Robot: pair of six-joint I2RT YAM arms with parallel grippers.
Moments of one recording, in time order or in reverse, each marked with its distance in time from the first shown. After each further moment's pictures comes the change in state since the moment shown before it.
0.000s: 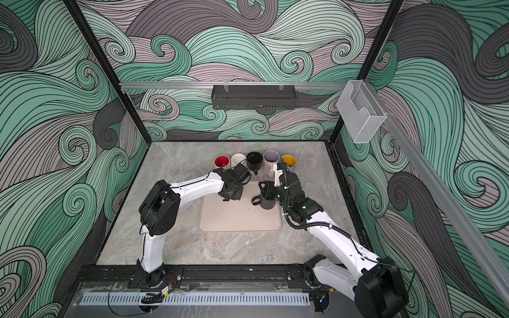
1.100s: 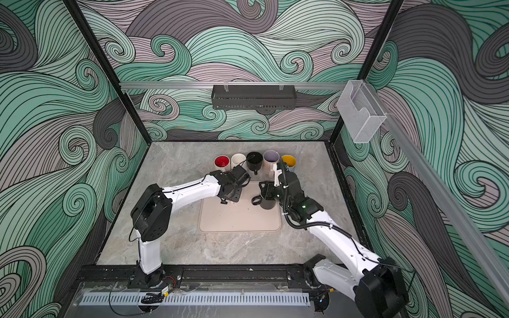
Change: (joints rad) left arm -0.034 -0.087 -0.068 0.011 -0.058 -0.005; right arm 0.013 0.000 0.023 -0.045 0.027 0.000
